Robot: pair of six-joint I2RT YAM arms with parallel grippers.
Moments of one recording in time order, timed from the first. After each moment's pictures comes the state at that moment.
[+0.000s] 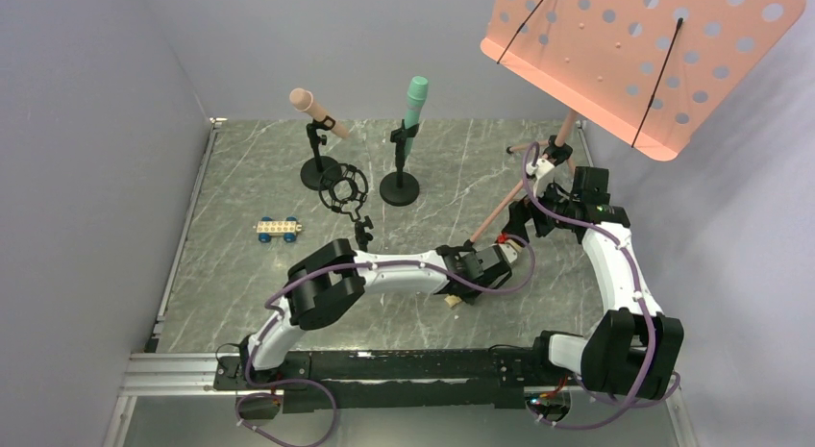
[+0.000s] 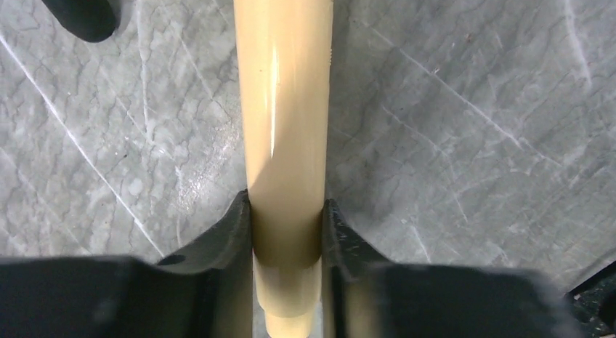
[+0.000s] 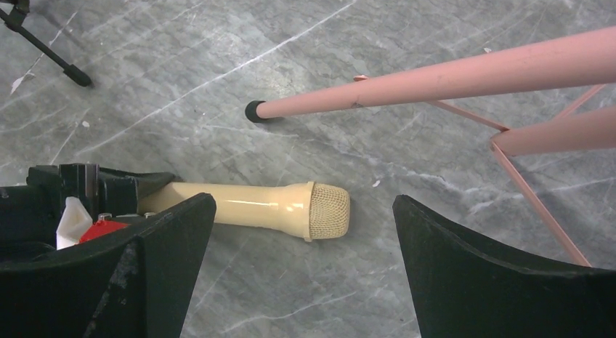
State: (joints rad) left arm -1.24 2.16 1.62 -0.48 -0.24 -0.30; right arm -0.15 1.20 0.92 -0.63 -0.69 -0.58
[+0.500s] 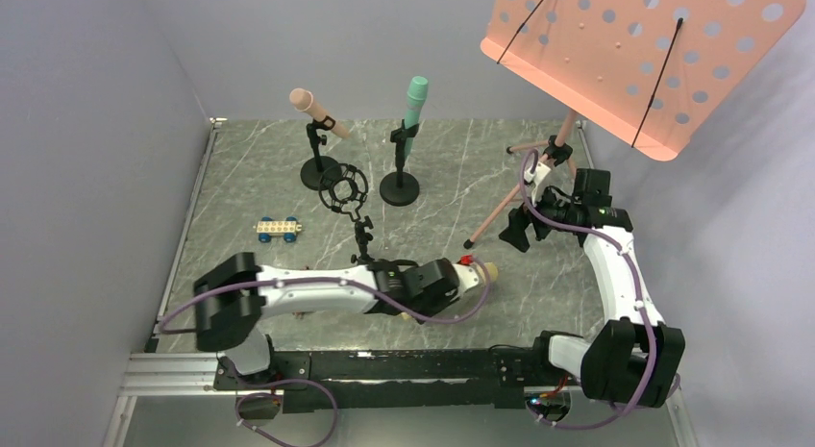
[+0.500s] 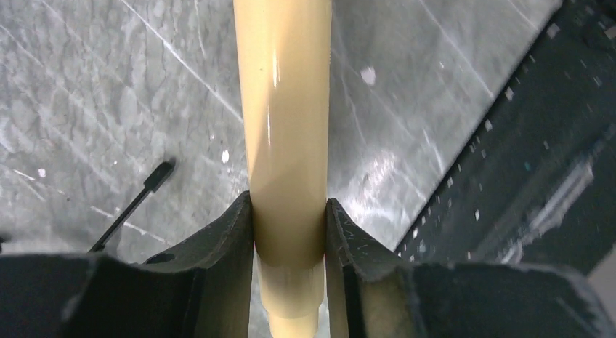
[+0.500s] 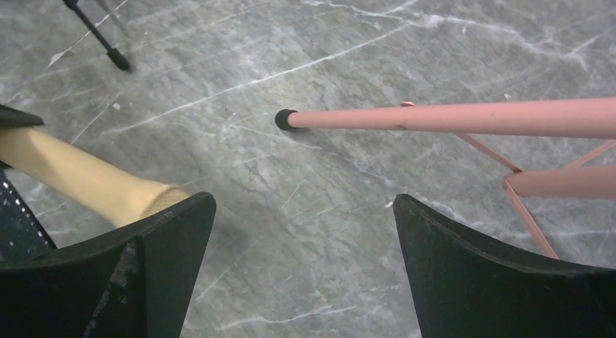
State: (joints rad) left arm -1.29 1.69 1.15 -0.45 -0.19 -0.12; right arm -0.15 1.17 0.92 -0.67 -0.78 -0.68
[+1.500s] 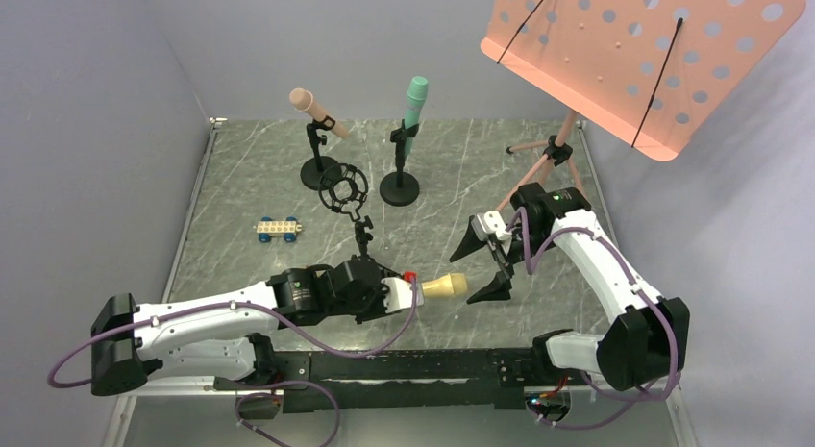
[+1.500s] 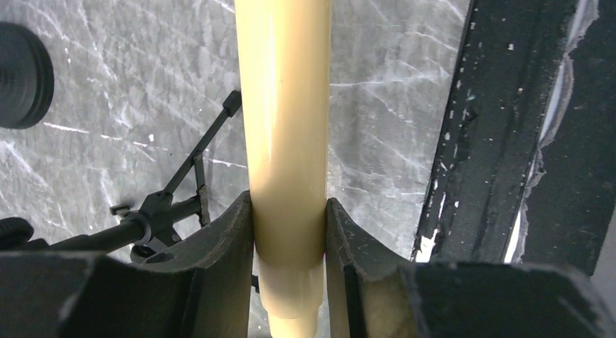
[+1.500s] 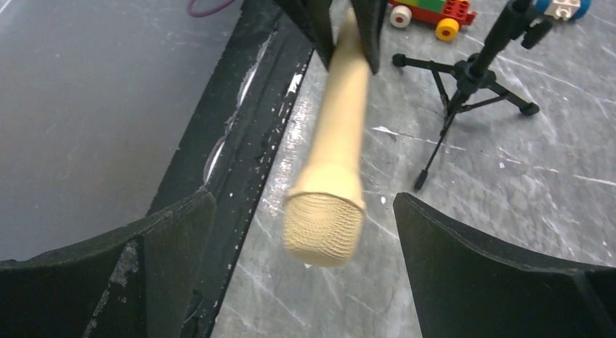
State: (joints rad) left arm -1.22 1.06 0.77 -0.46 -0.05 0.29; right arm 0.25 1.26 1.05 -1.44 -1.26 -1.61
